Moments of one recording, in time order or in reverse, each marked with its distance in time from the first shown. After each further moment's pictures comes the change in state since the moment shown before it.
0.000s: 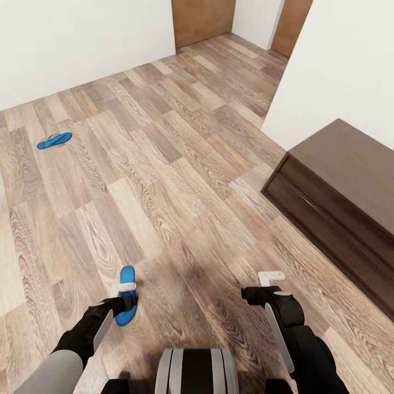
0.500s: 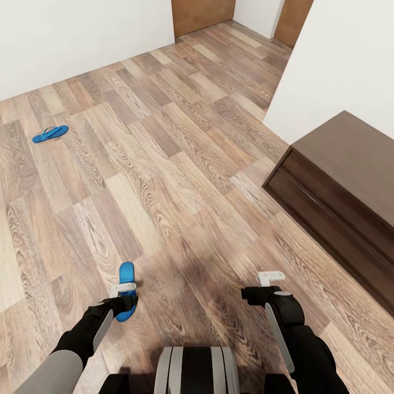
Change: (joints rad) left arm 0.001 0.001 0.001 0.000 0.000 -0.001 -0.001; right arm 0.000 -0.001 0.000 0.000 0.000 0.000 0.000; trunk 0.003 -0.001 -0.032
